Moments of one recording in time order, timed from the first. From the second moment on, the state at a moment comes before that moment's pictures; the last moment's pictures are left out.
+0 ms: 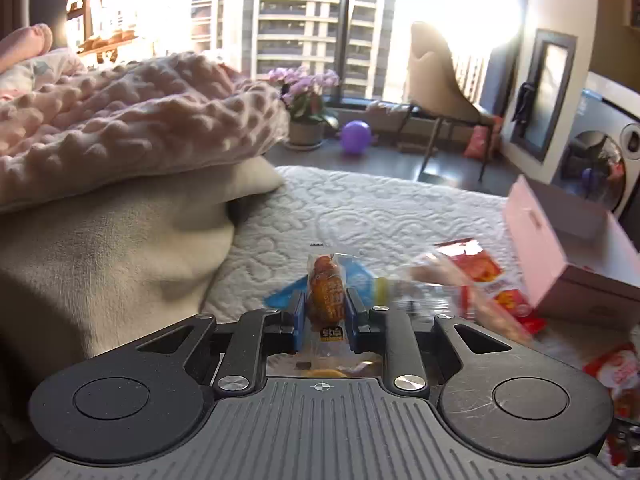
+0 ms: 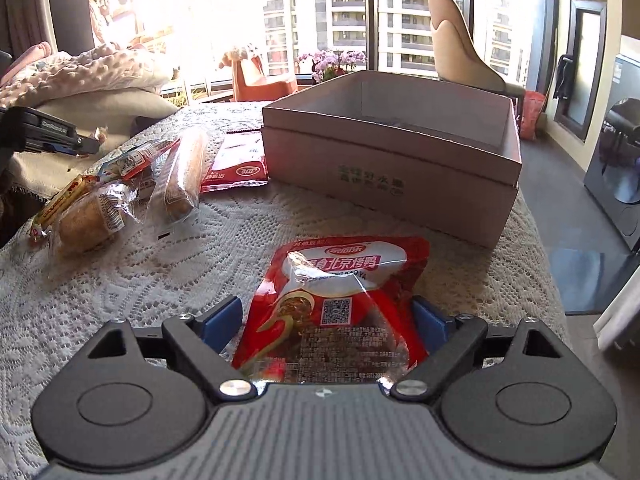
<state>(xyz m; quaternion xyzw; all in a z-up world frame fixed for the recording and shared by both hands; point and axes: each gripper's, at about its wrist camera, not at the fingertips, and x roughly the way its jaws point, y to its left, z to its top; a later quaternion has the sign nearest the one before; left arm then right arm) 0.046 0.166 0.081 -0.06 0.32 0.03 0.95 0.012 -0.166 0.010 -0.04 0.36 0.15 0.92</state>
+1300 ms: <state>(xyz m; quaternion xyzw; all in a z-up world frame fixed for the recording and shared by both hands) 0.013 0.028 0.027 -0.01 0.39 -0.16 0.91 0.017 -0.156 0.006 -0.05 0.37 0.16 0.91</state>
